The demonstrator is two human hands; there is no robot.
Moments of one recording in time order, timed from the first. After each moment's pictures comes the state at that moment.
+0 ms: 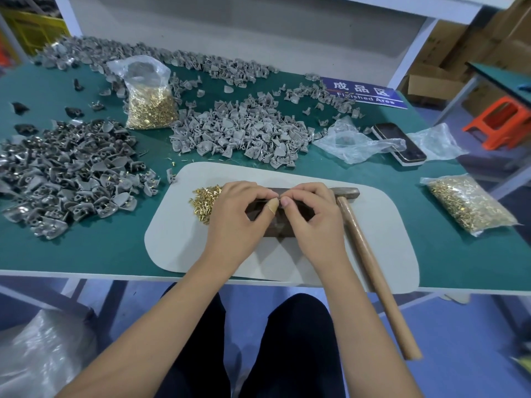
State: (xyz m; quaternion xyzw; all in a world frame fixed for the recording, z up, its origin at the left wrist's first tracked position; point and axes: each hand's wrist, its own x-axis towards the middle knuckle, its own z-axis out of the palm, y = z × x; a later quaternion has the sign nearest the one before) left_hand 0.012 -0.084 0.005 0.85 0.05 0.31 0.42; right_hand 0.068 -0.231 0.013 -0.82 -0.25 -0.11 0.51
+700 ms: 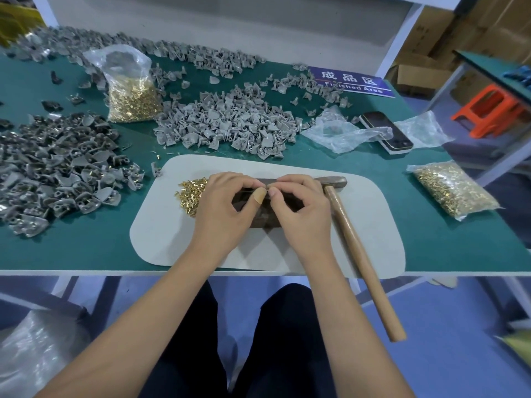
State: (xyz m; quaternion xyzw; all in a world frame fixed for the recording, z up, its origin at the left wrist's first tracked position) left_hand 0.013 -0.083 0.004 0.86 0.05 0.29 0.42; right_hand 0.062 -0.230 0.011 -0.80 -0.21 -0.14 0.54
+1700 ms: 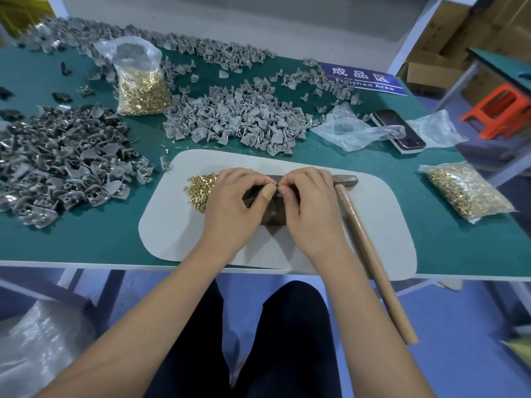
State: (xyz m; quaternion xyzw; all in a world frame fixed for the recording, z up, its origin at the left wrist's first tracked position) left_hand 0.015 -0.082 0.002 0.86 0.04 0.29 0.42; right_hand 0.065 -0.229 0.026 -0.88 -0.31 -0.17 0.32
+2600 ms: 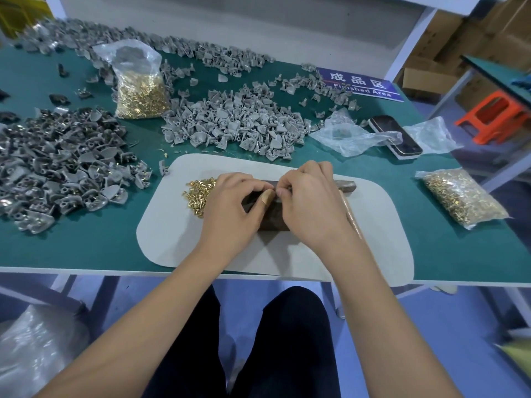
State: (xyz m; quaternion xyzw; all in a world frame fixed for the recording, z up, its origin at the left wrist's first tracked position) left_hand 0.016 -0.080 0.002 0.86 0.05 0.29 0.42; right_hand 0.062 -0.215 0.075 -0.95 -0.27 -0.05 0.14
